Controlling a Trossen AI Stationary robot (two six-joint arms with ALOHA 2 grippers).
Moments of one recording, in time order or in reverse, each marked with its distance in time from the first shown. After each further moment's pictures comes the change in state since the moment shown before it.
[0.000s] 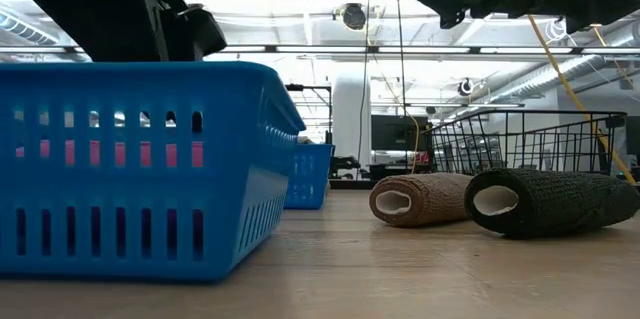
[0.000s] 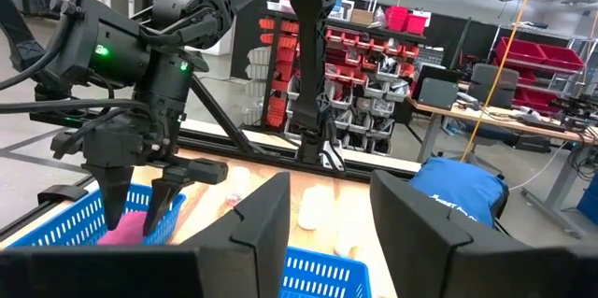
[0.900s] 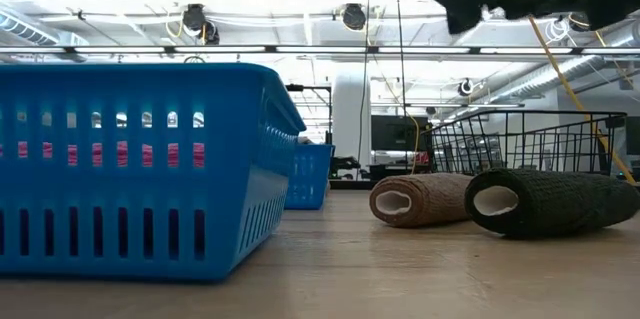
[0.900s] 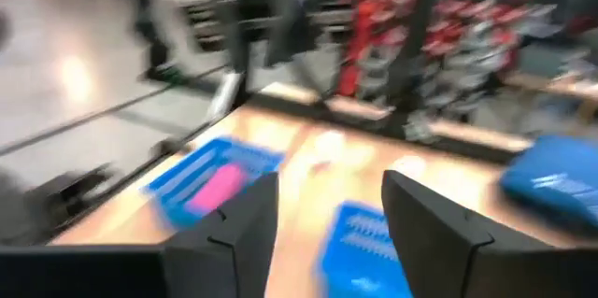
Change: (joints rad) left arm -0.145 -0.292 -0.239 0.631 -0.648 0.387; right arm 0.122 0.005 0.001 -0.105 -0.052 0.019
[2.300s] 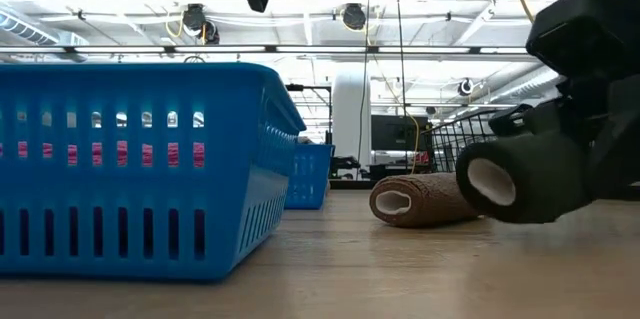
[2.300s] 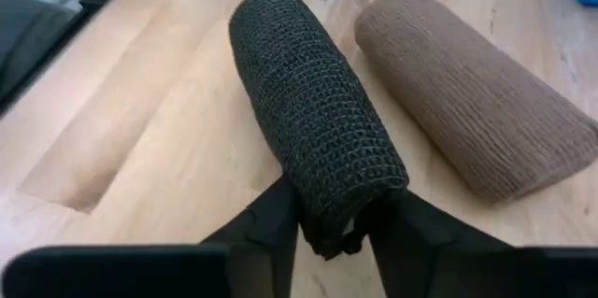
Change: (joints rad) left arm 0.405 -0.097 -0.197 0.384 0.593 0.004; right arm 0.417 0.550 0.000 -0.058 0.243 0.381
